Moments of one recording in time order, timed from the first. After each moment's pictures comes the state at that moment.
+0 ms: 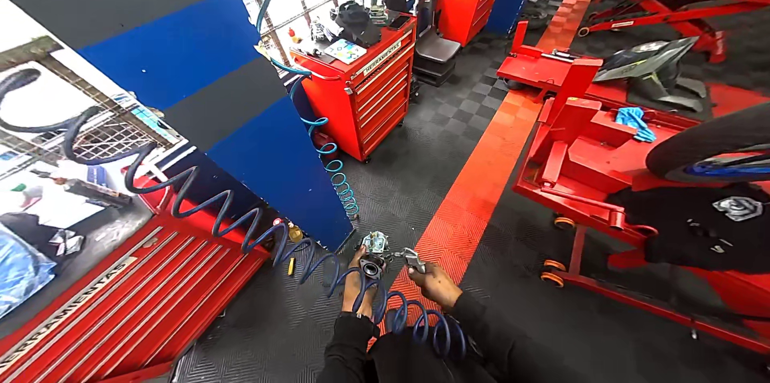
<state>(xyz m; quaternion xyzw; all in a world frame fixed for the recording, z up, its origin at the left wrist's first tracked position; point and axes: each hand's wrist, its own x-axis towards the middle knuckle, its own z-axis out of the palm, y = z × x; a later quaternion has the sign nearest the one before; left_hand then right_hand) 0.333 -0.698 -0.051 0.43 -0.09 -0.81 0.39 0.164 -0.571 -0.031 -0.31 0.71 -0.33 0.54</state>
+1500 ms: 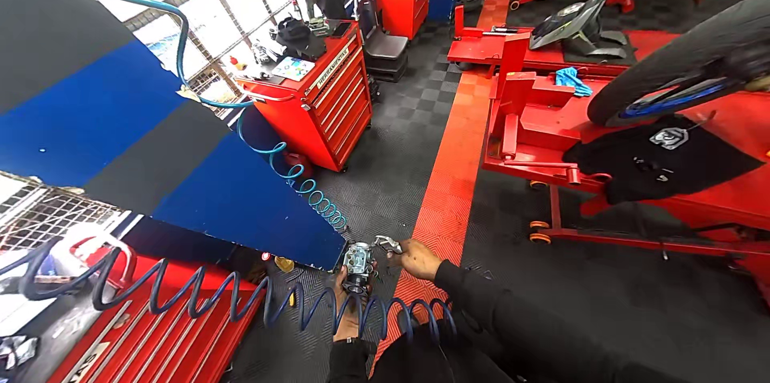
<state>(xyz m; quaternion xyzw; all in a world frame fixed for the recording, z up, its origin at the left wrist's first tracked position) 0.350 -0.698 -0.018 0.39 -0.13 -0.85 0.34 0.142 -0.621 0.036 -0.42 0.75 -0.23 0.46</state>
